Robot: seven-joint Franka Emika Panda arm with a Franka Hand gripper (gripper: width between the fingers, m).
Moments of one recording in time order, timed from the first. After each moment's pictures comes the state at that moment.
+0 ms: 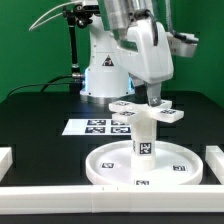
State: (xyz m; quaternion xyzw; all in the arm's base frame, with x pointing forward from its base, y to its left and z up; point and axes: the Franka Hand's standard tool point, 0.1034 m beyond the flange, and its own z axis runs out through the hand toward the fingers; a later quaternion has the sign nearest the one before) arm 0.566 0.033 0.128 -0.75 0.65 0.07 0.09
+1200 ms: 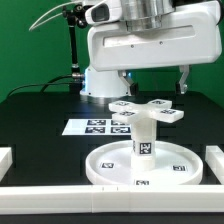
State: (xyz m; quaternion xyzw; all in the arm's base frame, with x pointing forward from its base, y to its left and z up) arm 0.570 0.045 0.135 -0.97 0.22 0.04 0.08
